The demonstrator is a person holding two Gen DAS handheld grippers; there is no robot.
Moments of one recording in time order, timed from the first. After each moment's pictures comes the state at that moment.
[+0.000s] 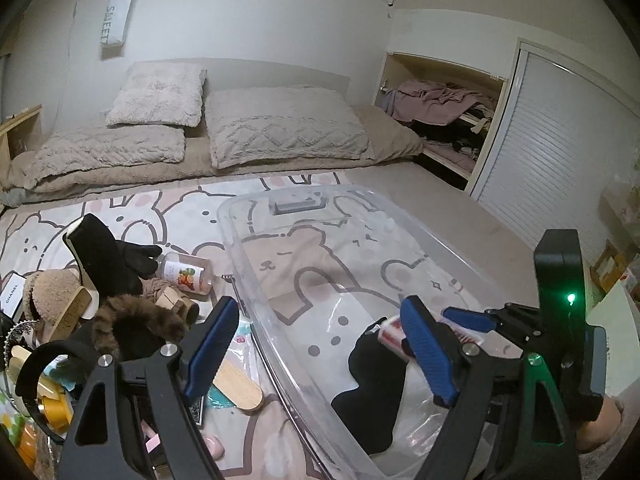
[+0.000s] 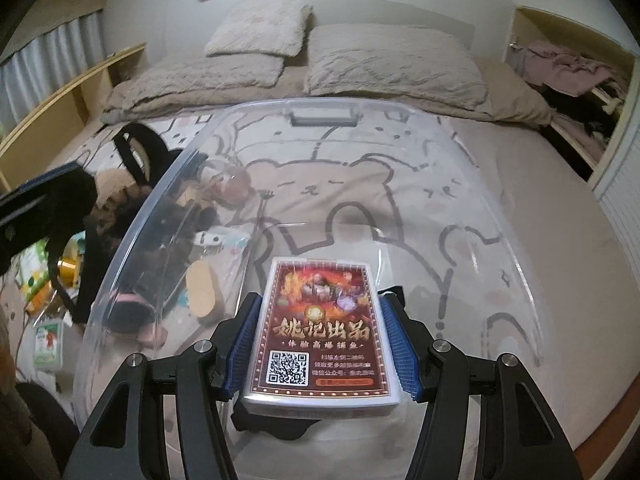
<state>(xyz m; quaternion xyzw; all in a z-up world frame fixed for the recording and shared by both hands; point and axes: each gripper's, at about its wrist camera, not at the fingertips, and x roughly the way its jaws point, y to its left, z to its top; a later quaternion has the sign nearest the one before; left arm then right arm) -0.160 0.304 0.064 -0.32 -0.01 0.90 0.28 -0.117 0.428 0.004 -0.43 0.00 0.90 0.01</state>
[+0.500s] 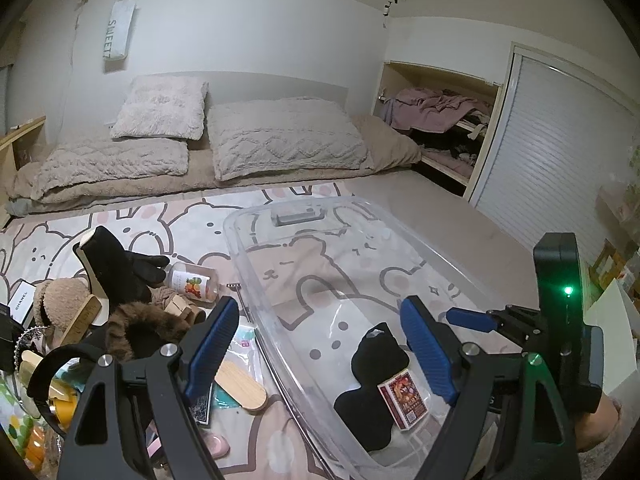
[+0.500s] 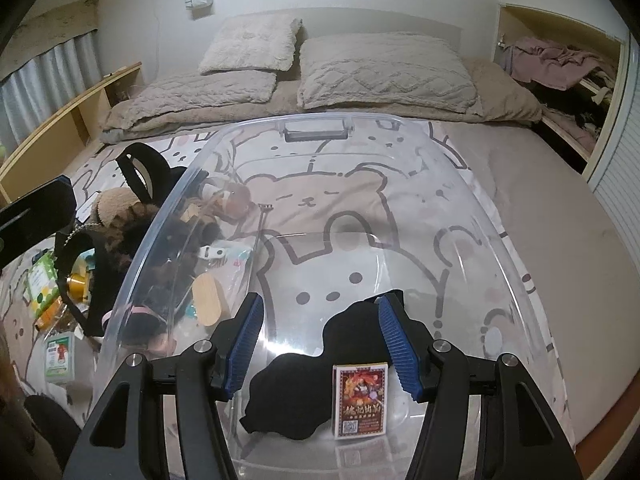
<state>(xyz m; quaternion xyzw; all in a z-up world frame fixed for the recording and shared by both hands) -0.145 0.297 0.077 -0.30 0.00 0.91 0.29 -0.107 0.431 0.011 -0.42 0.02 0.91 0.01</state>
